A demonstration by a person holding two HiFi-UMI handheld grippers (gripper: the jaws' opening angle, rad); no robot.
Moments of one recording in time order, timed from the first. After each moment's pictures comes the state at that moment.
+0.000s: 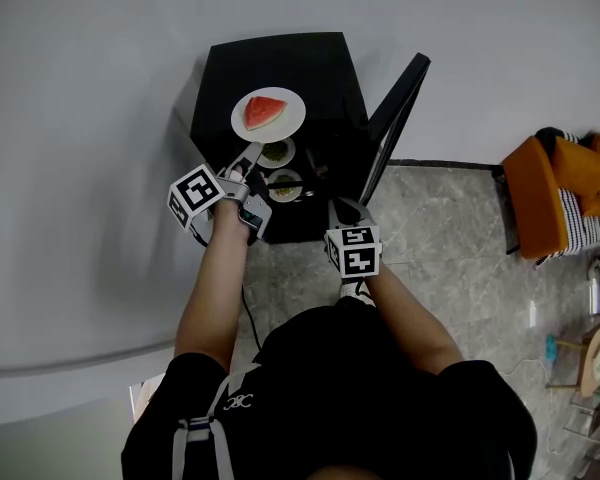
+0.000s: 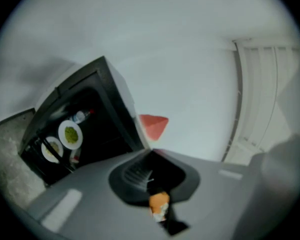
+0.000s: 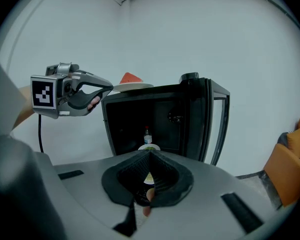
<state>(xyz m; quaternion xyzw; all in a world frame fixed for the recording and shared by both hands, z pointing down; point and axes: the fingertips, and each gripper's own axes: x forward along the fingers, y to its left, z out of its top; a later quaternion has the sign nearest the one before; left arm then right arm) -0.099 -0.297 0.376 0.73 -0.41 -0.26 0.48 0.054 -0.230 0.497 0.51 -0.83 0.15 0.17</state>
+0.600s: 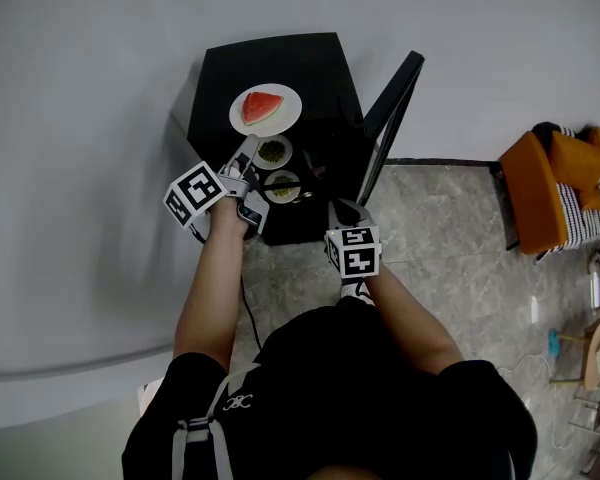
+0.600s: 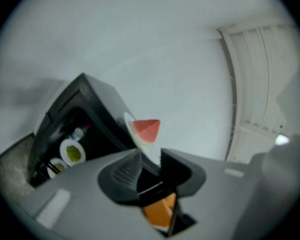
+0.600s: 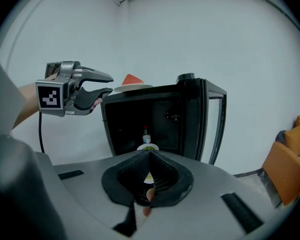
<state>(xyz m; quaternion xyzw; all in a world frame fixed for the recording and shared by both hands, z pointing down) -0.105 -0.301 0.364 0.76 -0.45 -0.23 0.41 0.058 -0.222 0.499 0.52 -0.82 0.15 0.17</state>
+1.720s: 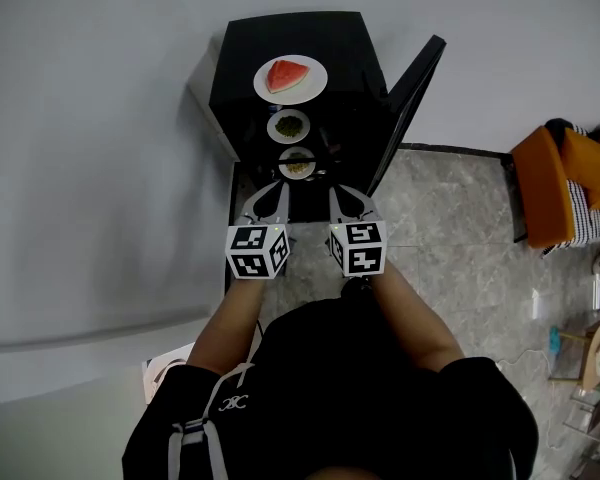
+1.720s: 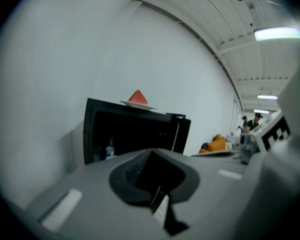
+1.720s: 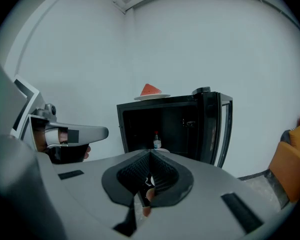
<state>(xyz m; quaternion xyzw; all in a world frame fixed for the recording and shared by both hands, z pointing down) -0.085 -0.178 0.448 0.82 -0.56 0.06 0.14 0.014 -0.180 0.476 0.51 -0.84 0.14 0.13</state>
